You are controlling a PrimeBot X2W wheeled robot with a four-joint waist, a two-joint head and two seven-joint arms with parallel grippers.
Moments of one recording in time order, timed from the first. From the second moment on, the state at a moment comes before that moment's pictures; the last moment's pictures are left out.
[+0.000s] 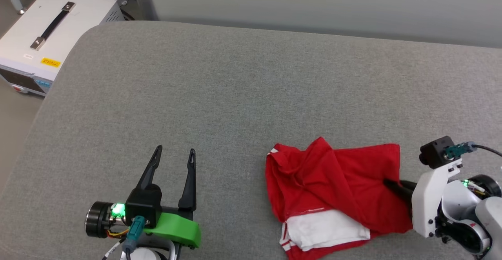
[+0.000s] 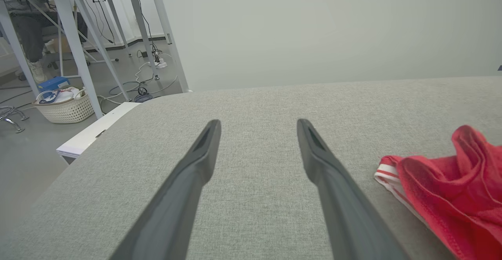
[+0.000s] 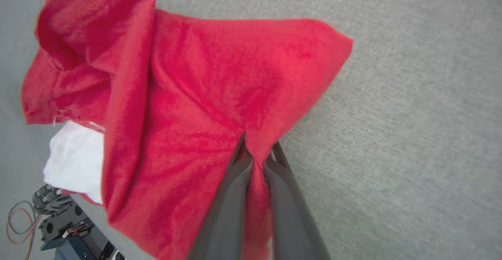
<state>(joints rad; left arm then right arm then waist) -0.02 0.07 -0.13 0.07 -0.03 0.00 -0.26 -0.26 -0.56 0.50 0.18 0.79 0.13 0.46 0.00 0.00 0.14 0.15</state>
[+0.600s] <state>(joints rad) 0.00 0.07 -0.10 0.02 -0.03 0.01 -0.26 -0.36 -0.69 0.40 0.03 0.69 0.13 0.48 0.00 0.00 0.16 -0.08</state>
